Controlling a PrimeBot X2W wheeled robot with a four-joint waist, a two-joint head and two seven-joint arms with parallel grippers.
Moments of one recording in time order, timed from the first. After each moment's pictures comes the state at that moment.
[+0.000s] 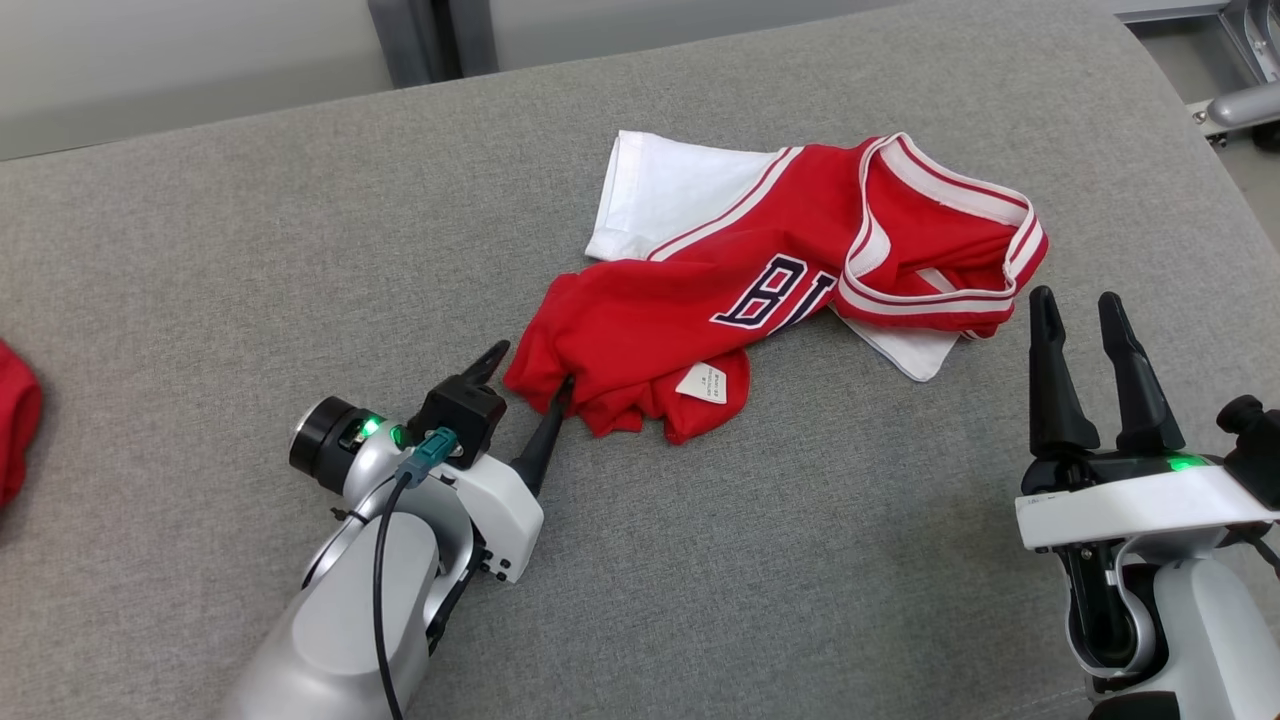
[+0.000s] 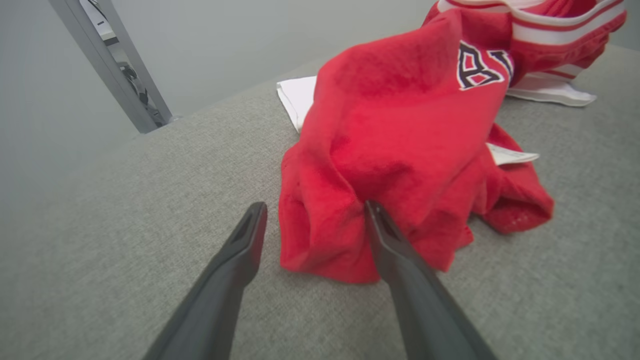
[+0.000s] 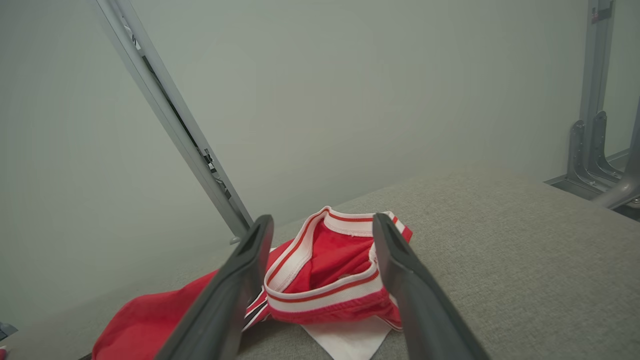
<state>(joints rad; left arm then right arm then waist) -0.58 0.08 -0.50 0.77 -0.15 -0.07 -0.24 -0.27 -0.05 0.03 0.17 0.48 0.13 -0.22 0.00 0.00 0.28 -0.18</state>
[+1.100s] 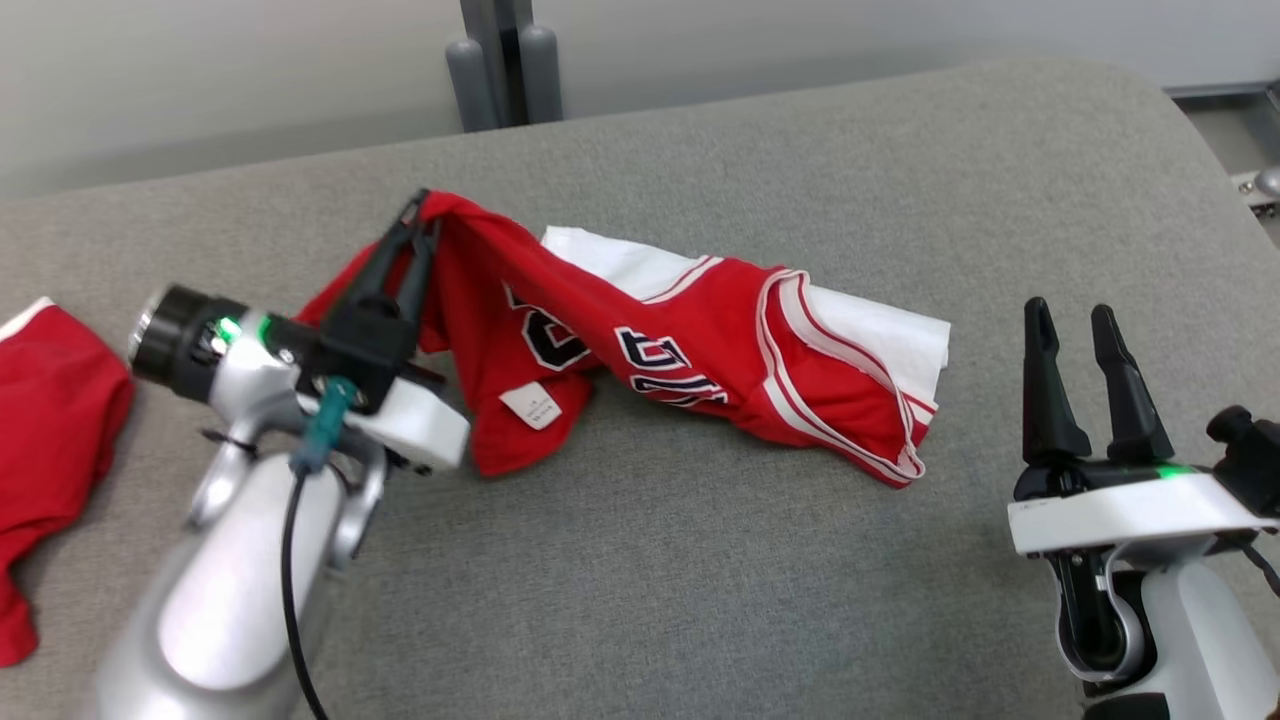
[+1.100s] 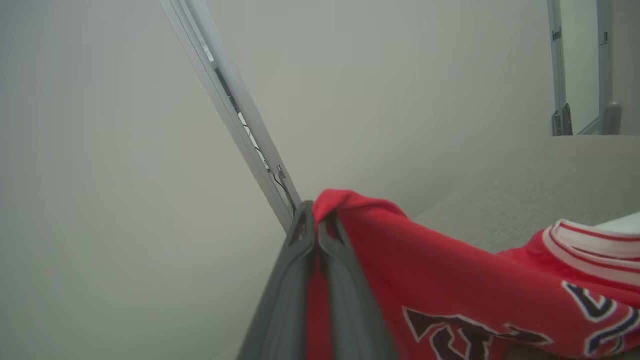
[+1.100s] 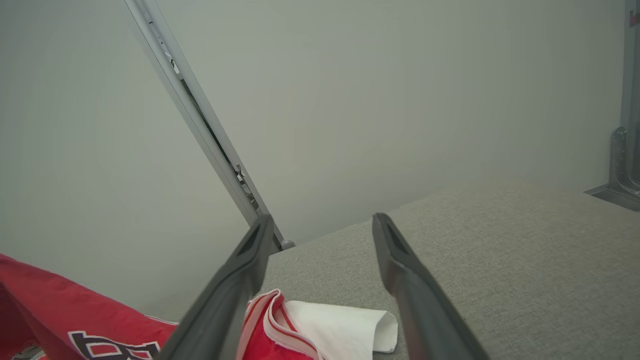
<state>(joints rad) -0.51 0.24 -0.40 0.23 -0.02 0.11 -0.16 -0.27 -0.05 0.04 0.21 0.50 0.13 -0.26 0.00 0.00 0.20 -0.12</state>
